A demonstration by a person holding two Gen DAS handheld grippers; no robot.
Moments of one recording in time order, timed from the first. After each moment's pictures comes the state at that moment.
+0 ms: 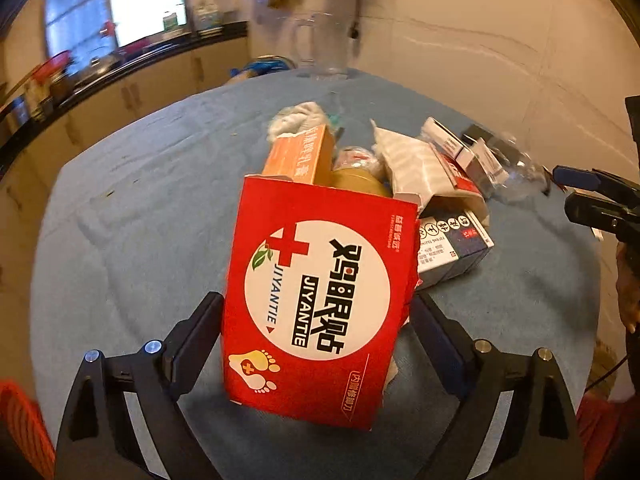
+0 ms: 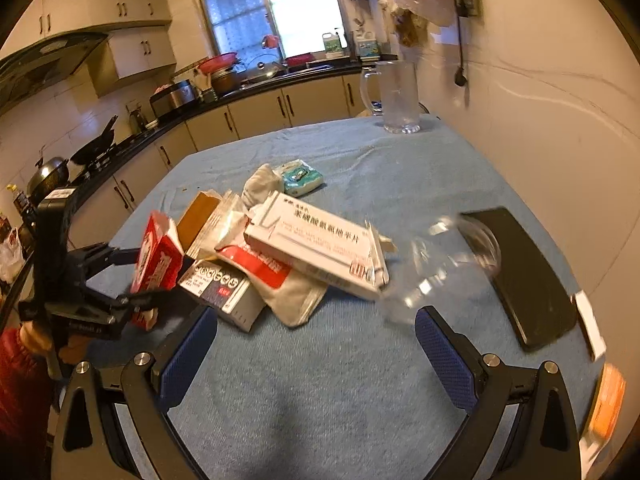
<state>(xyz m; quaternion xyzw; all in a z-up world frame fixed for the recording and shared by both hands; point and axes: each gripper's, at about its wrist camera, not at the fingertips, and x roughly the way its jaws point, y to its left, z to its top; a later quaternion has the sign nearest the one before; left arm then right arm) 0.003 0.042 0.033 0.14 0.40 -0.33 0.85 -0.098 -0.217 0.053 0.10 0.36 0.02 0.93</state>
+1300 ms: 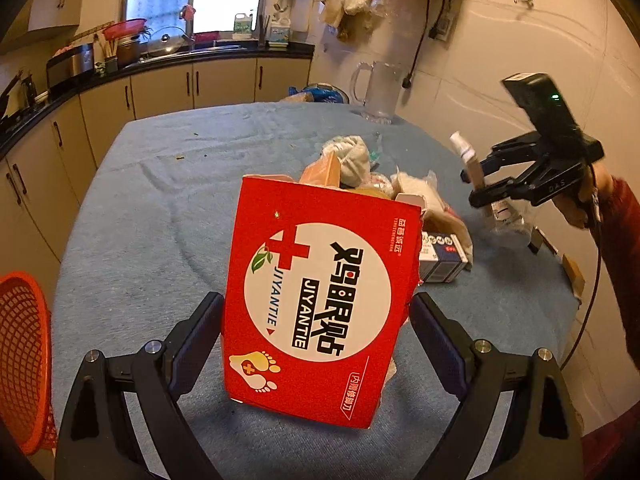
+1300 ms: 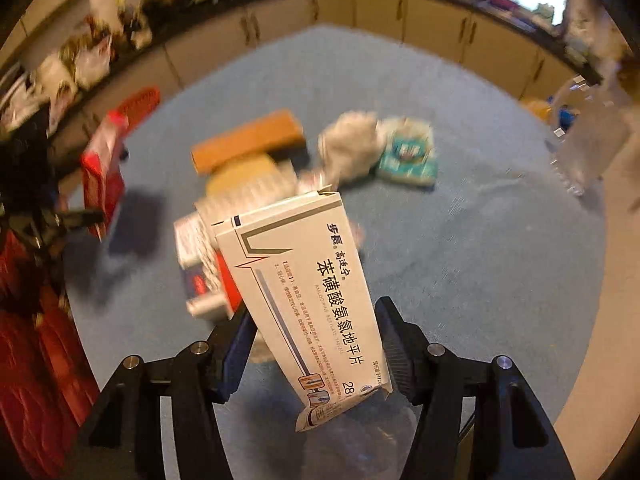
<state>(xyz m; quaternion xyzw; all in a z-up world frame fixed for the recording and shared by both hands) -0.045 0.093 0.056 0.03 0.38 -0.27 0.89 0.044 -0.227 0.062 -0.12 0.50 0.29 0.80</state>
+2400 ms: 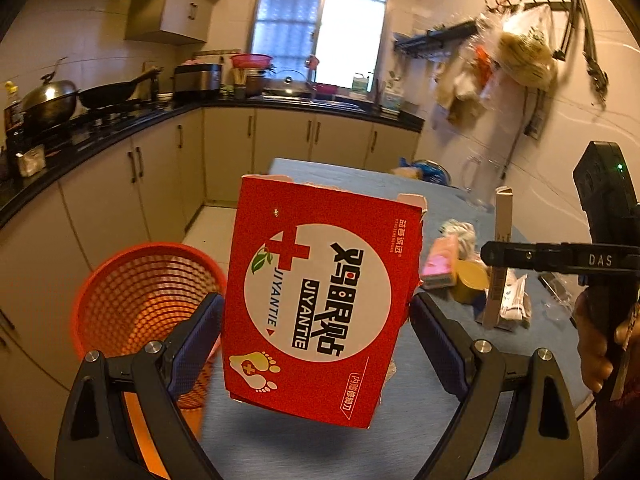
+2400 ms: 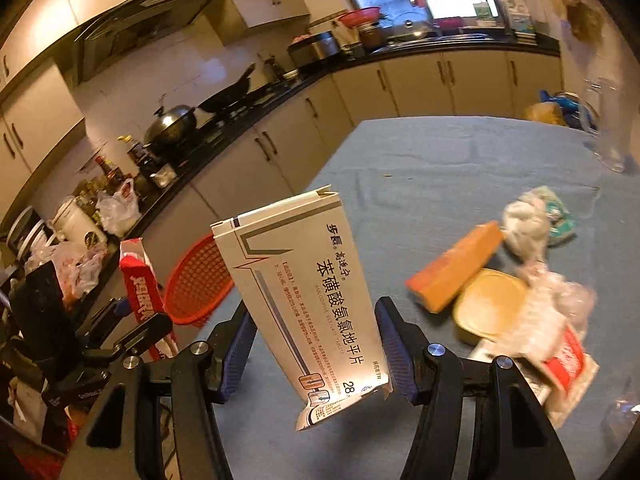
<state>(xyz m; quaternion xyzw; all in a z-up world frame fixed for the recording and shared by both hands) -0.103 0.231 0.111 -0.05 0.29 -0.08 0.95 -0.004 -0.049 0.100 0.10 0.40 0.28 0.86</state>
